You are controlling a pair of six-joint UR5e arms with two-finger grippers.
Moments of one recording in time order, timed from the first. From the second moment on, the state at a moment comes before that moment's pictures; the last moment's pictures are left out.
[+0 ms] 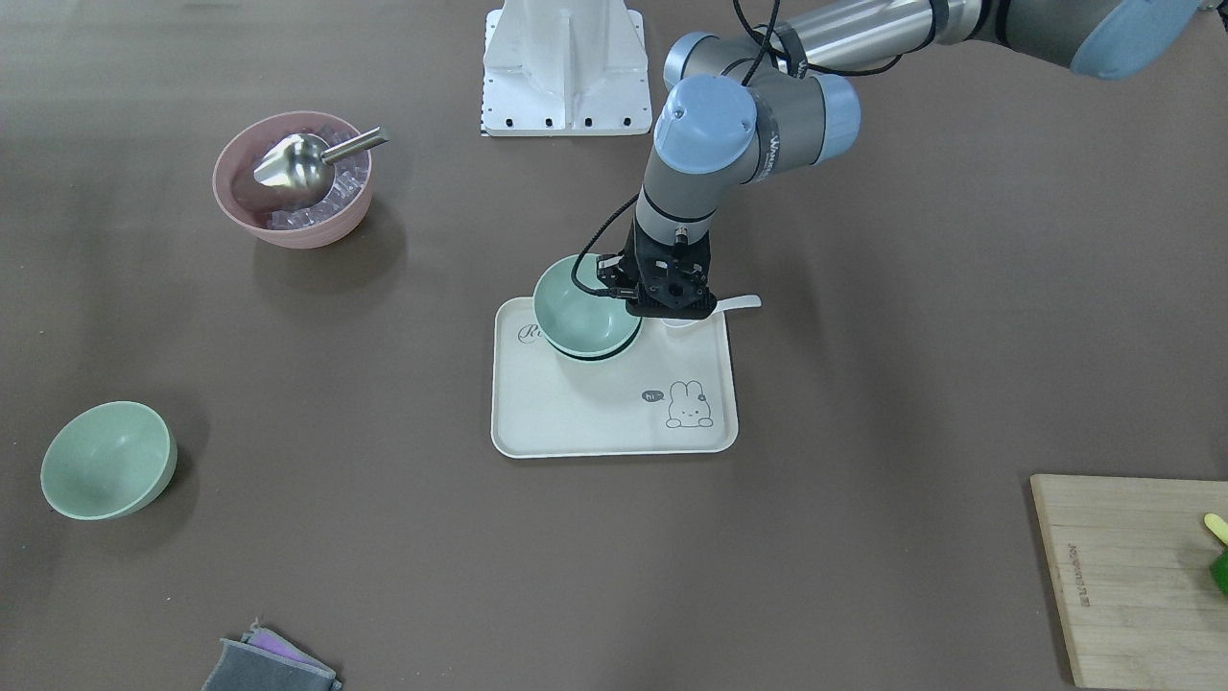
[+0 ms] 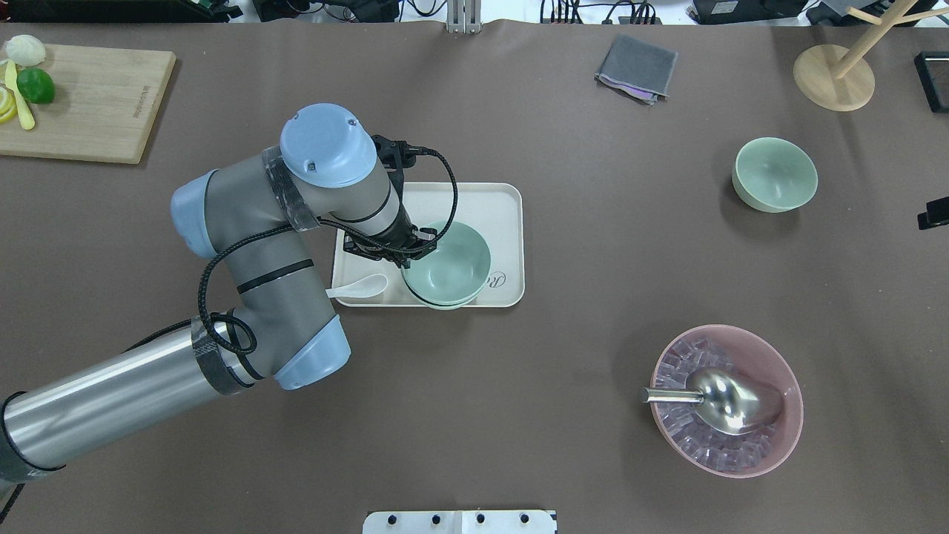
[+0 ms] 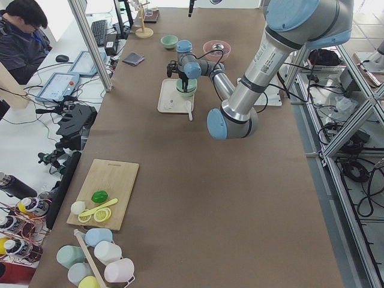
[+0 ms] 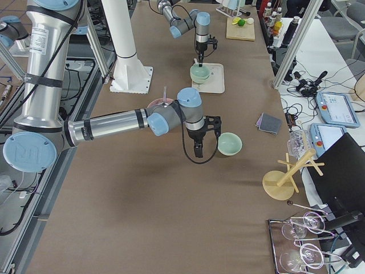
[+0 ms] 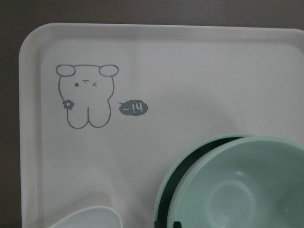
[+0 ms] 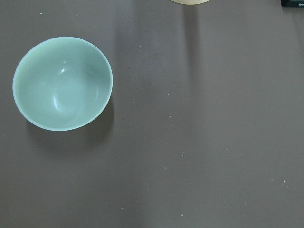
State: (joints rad) left arm -0.60 -2.30 -1.57 -1.68 -1.99 -1.15; right arm 1.23 -1.75 1.97 -1.26 2.13 0.60
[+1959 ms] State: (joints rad) left arm -0.60 -2.29 -1.60 -1.76 -1.99 -1.15; right arm 1.23 -1.75 1.97 -1.26 2.13 0.60
